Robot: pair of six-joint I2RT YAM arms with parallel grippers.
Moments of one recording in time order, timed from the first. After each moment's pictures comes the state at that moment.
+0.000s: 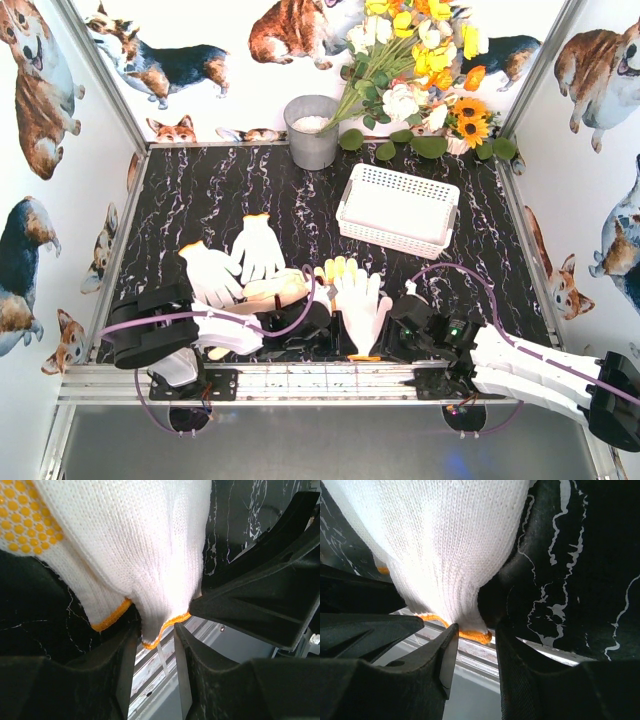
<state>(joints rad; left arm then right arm) -1.25 1.56 0.49 0.40 0.01 -1.20 0.96 0.74 0.28 -0.55 -0.08 1.21</state>
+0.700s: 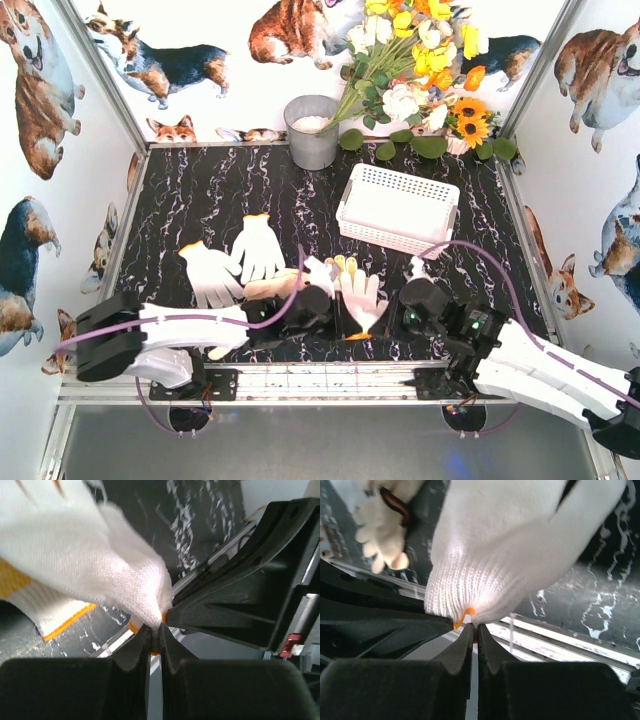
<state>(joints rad) -1.25 1.36 0.63 0.18 -0.08 -1.10 0.96 0.65 0.50 -0.68 0.00 1.16</state>
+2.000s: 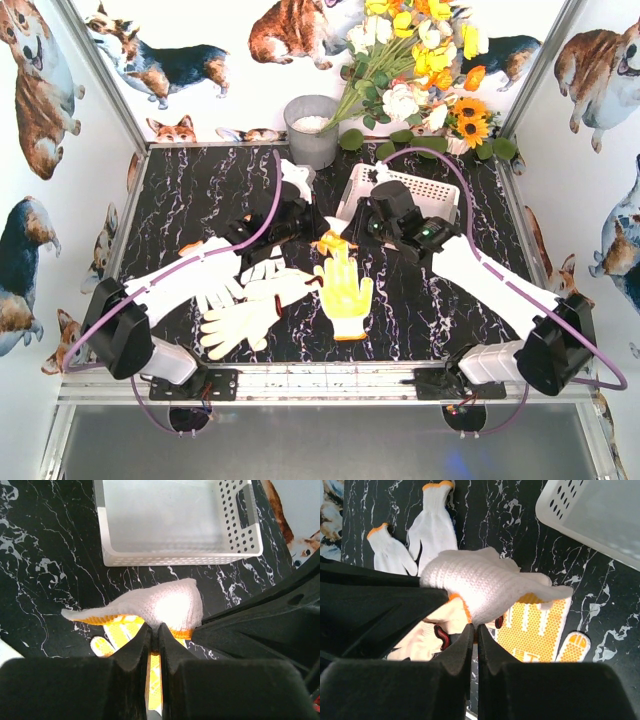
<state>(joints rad) -0.72 1.44 1.10 -0.14 0.01 -0.54 0.64 1.31 1.09 -0.41 -0.03 0.66</state>
